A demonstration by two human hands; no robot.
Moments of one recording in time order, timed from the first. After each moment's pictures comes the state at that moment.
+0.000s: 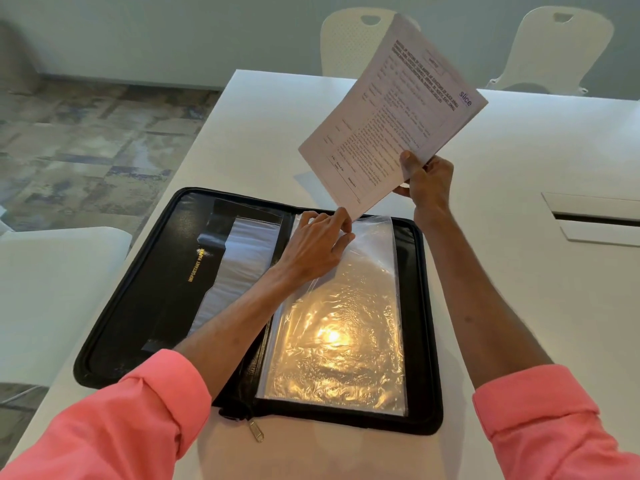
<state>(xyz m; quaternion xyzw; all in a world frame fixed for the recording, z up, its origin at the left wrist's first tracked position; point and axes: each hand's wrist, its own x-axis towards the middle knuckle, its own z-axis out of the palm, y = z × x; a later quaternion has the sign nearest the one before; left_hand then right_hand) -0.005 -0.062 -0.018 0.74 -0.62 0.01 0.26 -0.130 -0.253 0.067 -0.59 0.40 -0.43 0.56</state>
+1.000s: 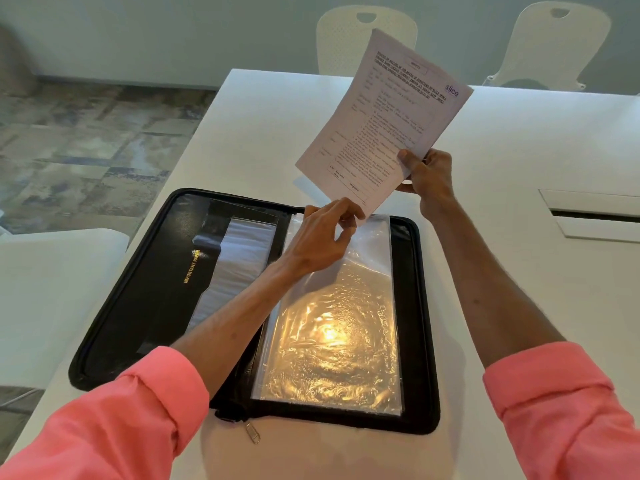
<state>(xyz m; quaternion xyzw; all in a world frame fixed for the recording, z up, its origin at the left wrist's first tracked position) -0.010 -0.074 -0.004 0.69 -0.60 -0.05 0.41 -0.136 -0.276 0.071 -0.63 0.40 -0.36 0.56</state>
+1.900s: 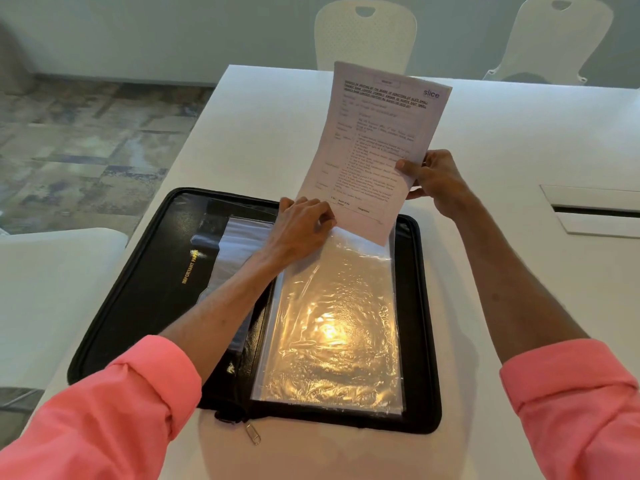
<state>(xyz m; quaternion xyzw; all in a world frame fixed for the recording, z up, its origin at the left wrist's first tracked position) 0.035 -0.073 -0.016 0.76 -0.60 0.02 0.26 -0.160 -0.302 0.065 -0.72 0.36 -0.23 0.55</state>
